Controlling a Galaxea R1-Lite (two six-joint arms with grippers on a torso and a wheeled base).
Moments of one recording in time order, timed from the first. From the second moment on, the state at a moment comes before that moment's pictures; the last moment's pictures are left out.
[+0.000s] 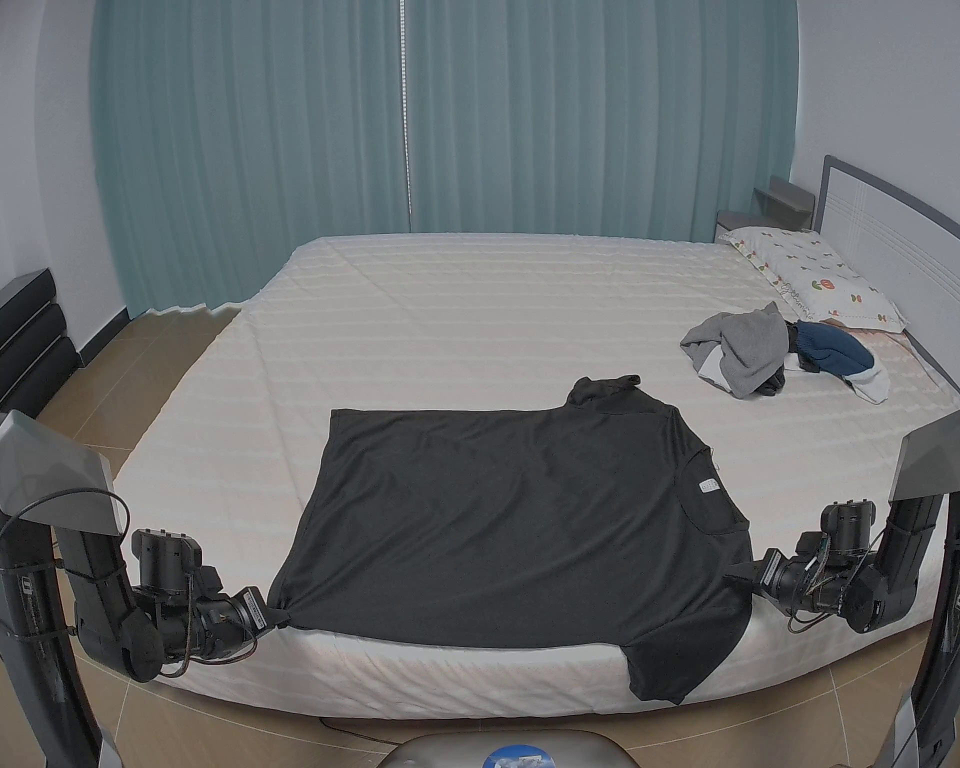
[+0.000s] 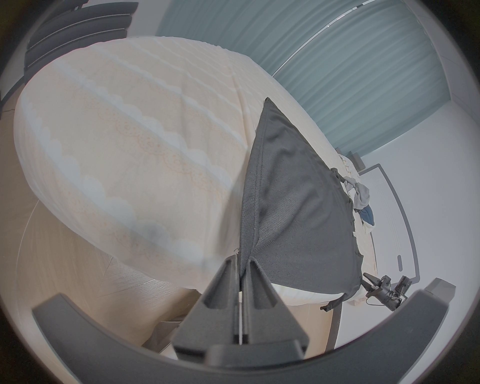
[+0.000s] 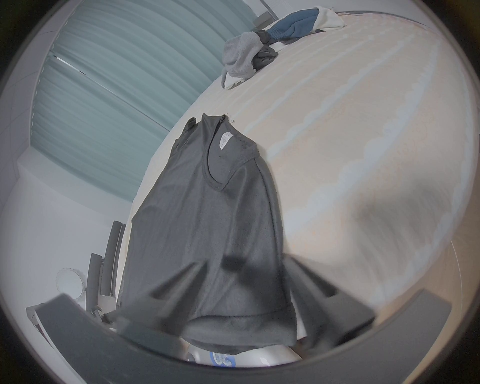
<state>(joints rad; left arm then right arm) -0.01 2.22 -0.24 -1.19 -0.35 -0.61 -0.07 2.30 -0.39 -1.20 0.36 0.60</state>
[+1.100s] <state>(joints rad) -0.01 2.22 -0.24 -1.19 -0.35 -0.61 -0.05 2.36 -0.76 -1.09 0.30 0.60</state>
